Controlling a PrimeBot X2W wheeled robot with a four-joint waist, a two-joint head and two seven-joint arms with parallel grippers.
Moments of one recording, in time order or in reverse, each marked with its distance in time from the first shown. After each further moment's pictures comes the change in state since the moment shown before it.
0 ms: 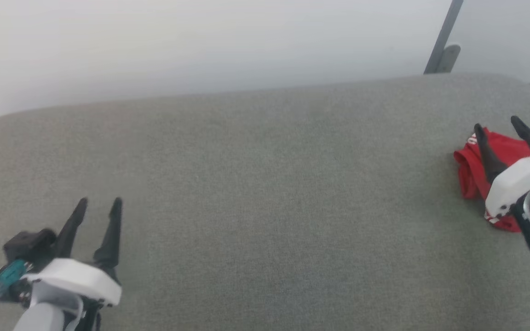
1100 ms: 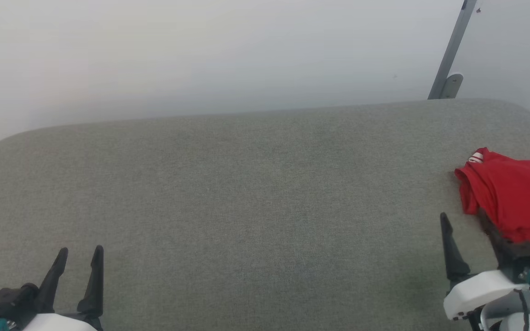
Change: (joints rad) left arm 0.245 -0.027 0.132 -0.143 0.058 0.000 0.000; right arm 0.590 0.310 -0.397 -0.566 -0.332 0.000 -0.002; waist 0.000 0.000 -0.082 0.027
